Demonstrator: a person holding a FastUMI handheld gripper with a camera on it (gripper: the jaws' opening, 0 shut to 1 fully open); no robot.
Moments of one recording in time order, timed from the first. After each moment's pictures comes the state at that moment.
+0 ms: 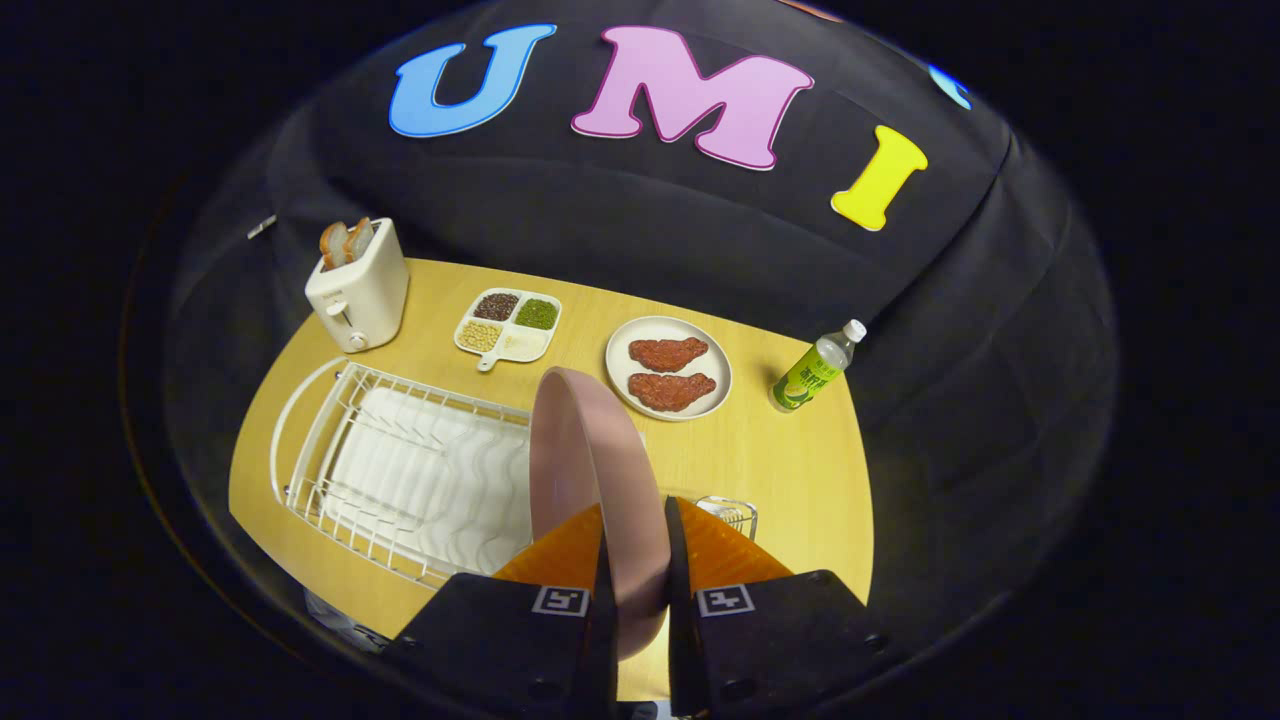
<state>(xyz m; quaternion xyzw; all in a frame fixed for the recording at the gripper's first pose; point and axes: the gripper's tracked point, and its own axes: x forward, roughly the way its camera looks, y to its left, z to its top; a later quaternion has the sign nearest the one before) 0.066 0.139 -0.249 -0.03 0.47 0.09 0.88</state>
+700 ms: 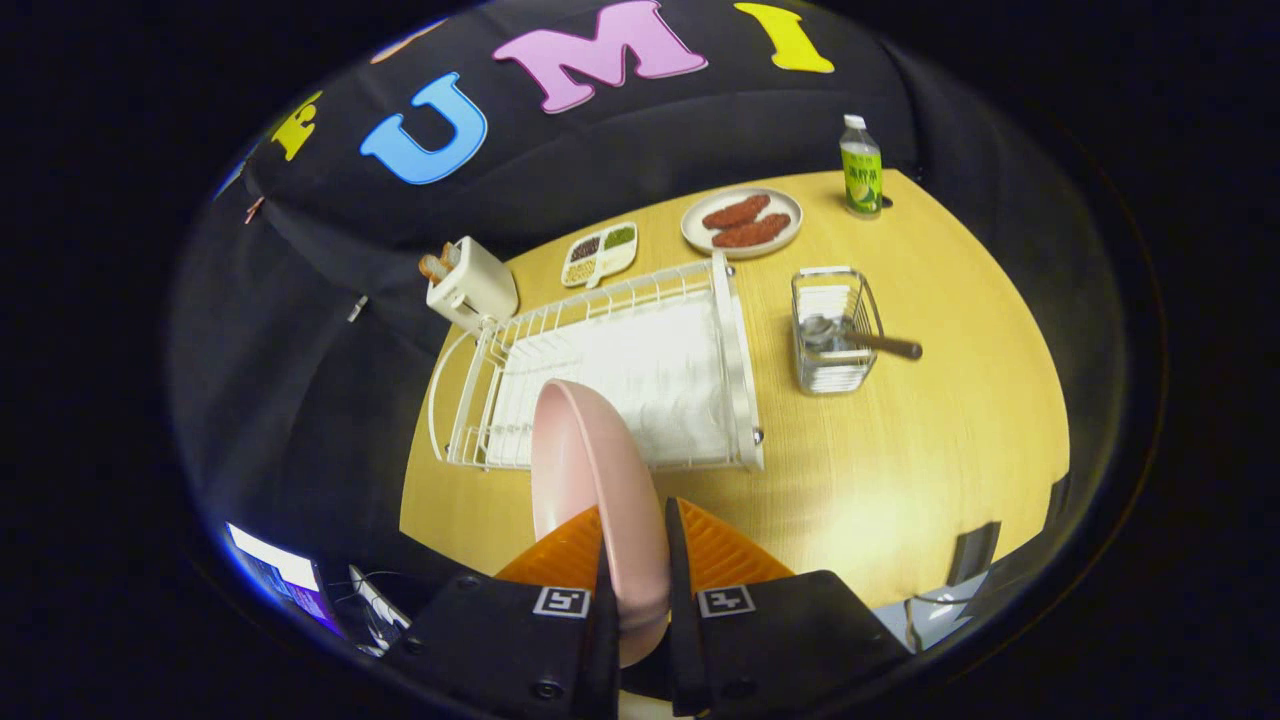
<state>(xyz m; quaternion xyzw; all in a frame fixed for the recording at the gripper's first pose) -0.117 0.172 -0.308 0.24 0.55 0.16 0.79</state>
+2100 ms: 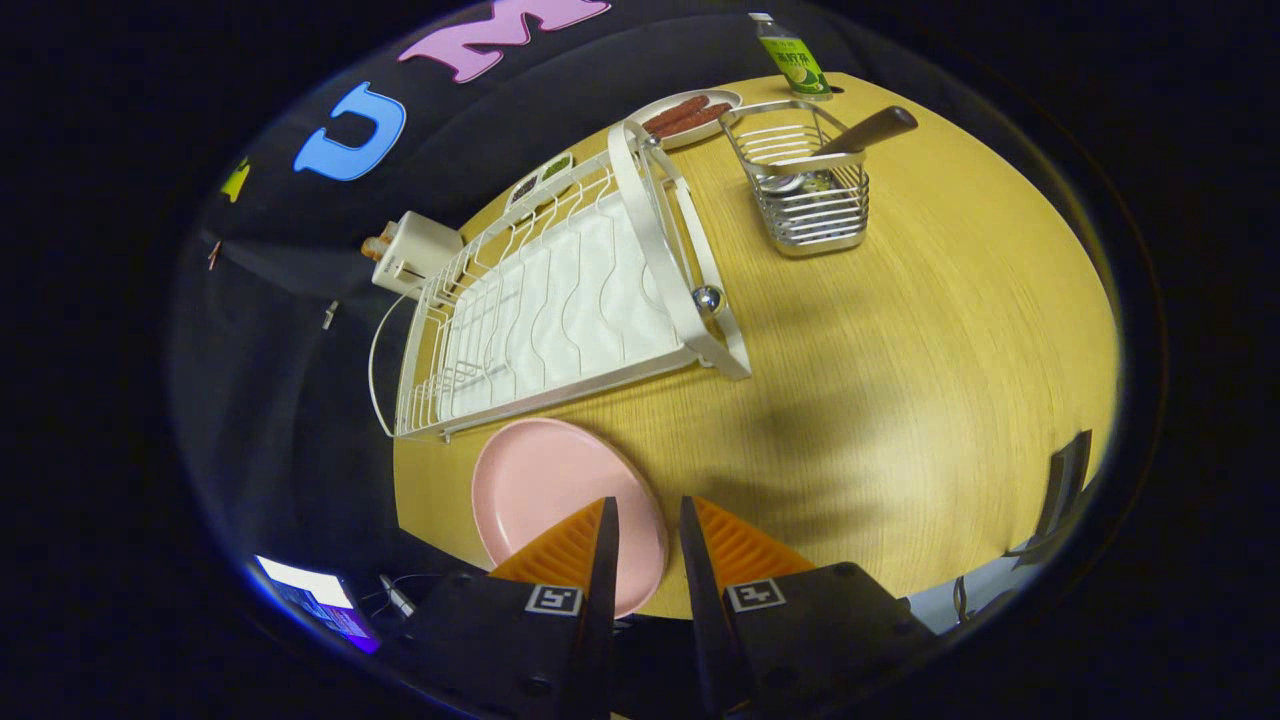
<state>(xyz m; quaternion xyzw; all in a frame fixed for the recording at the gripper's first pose) -0.139 0.179 -0.389 0.30 0.57 0.15 0.75</state>
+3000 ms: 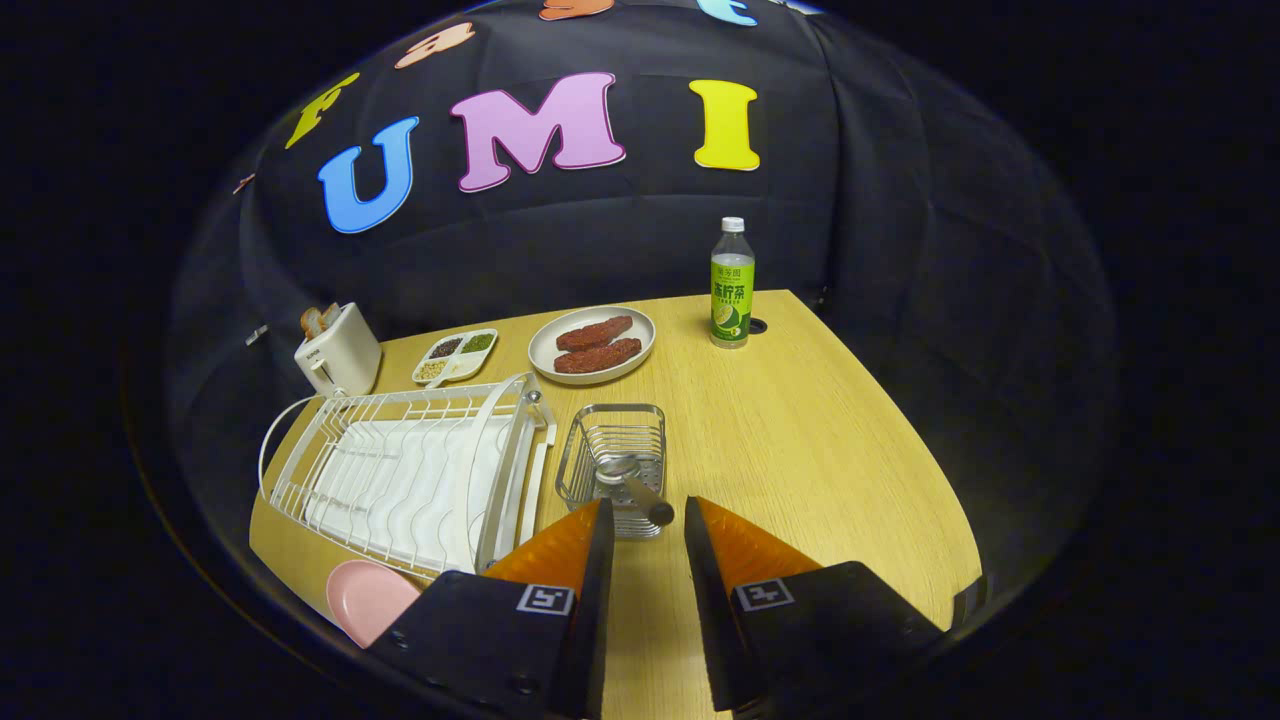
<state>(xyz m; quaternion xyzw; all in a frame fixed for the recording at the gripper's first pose) 0.010 0.022 -0.374 0.12 0.37 0.05 0.92</state>
